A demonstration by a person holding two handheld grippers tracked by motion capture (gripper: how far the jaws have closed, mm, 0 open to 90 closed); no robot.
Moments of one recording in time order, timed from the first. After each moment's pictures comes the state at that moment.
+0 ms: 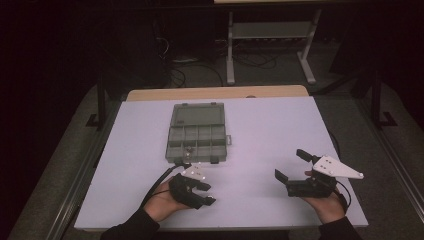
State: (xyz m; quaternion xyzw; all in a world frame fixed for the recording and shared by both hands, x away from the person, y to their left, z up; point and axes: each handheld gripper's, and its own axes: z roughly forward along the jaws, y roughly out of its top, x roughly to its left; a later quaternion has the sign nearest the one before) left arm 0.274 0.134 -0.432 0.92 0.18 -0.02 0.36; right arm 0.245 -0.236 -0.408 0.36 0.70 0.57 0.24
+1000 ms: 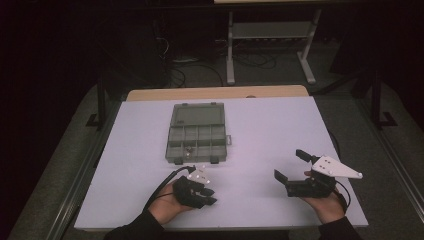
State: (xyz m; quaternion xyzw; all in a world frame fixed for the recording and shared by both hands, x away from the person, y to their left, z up) left arm 0.272 0.127 -0.438 0.92 0.18 -0.02 0.34; right arm 0.246 -0.235 -0.409 0.36 0.71 0.56 0.24
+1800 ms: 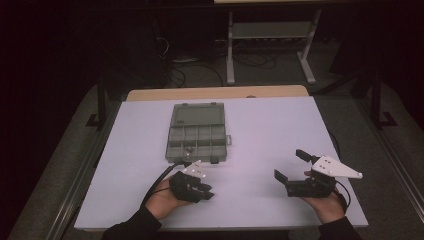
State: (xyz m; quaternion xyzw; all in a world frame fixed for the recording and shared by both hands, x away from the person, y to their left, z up) left arm 0.283 0.138 -0.428 0.92 0.19 -0.01 0.35; right arm 0.246 -0.236 -0.409 0.36 0.71 0.56 0.24
